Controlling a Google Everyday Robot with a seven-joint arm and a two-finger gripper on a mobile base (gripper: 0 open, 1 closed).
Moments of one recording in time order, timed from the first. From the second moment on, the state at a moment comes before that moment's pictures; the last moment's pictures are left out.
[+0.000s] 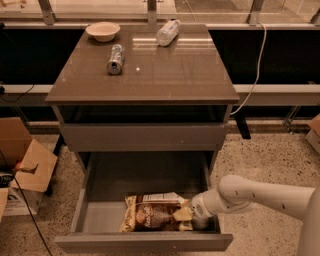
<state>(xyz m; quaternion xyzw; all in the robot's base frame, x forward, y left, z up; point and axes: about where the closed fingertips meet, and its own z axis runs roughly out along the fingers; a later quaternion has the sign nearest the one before) 0.484 -0.097 0.400 -0.29 0.89 0.31 0.15</state>
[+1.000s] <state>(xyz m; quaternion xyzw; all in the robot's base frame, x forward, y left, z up) 0.454 -0.063 0.509 -0.37 0.83 0.38 0.19</state>
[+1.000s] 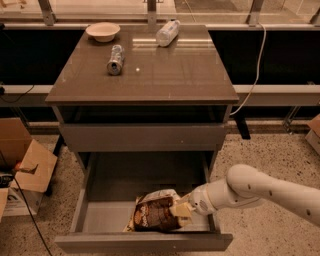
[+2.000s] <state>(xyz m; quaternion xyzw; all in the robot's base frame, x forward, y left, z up) 0.491 -0.106 0.741 -0.53 0.75 0.23 0.32</state>
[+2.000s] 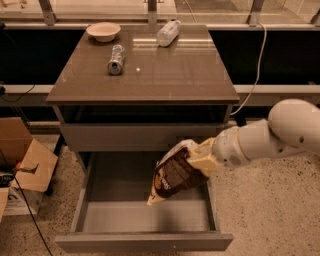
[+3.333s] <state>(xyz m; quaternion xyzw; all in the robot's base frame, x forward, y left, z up) 0.584 -0.142 0.998 -0.64 0.59 0.09 0.48</state>
